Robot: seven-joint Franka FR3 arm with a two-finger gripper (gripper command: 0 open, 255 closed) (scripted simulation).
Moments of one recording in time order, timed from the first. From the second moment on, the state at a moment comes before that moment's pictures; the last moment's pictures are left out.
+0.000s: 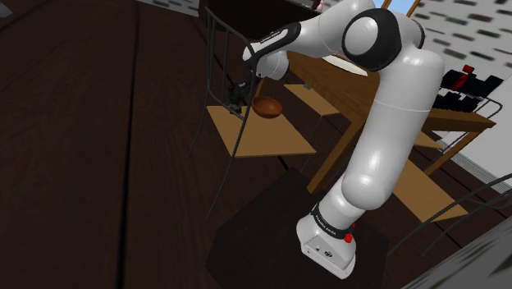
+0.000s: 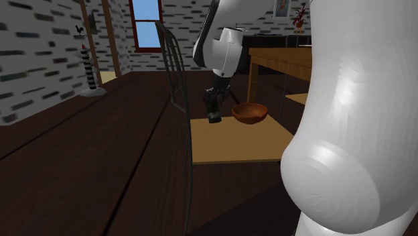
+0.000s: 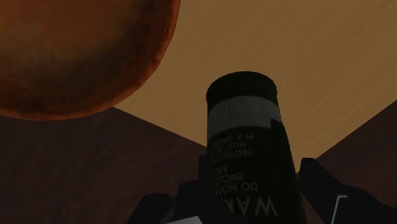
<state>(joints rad) -0.03 0.28 -0.29 -2.04 0.37 2.61 -0.69</state>
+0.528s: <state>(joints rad) -0.01 0.22 -0.31 -2.02 0.31 2.53 -0.64</state>
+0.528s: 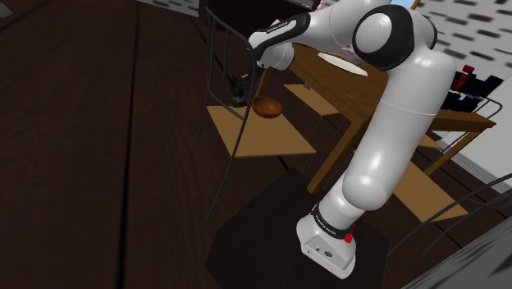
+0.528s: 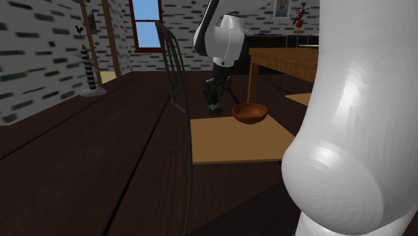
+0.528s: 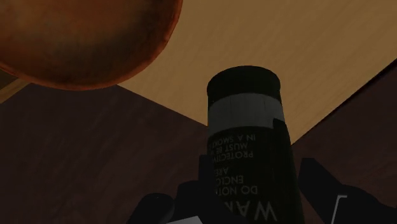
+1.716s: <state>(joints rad) 0.00 0.12 -0.34 -1.90 0.22 2.32 -0.55</state>
